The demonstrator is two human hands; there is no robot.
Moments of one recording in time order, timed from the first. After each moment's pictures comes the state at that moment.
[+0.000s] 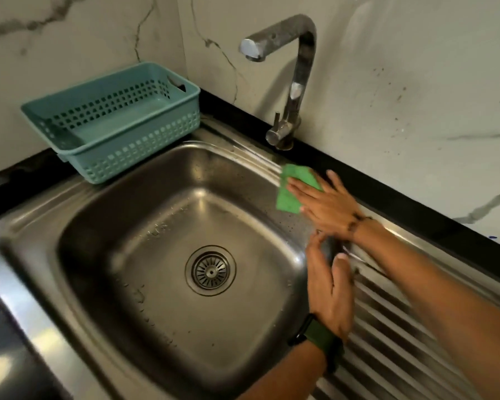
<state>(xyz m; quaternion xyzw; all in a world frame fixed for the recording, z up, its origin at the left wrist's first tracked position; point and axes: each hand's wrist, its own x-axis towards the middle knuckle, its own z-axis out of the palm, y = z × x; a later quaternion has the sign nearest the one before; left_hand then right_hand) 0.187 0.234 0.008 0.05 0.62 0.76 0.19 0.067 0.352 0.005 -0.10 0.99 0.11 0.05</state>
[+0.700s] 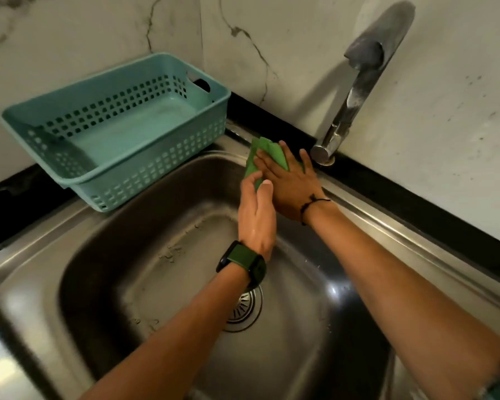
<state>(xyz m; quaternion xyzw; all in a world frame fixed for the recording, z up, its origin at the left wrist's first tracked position) -0.013 0.136 0.002 -0.01 0.66 0.75 0.07 -0.061 0.243 -0.009 -0.06 0.99 0.08 0.03</state>
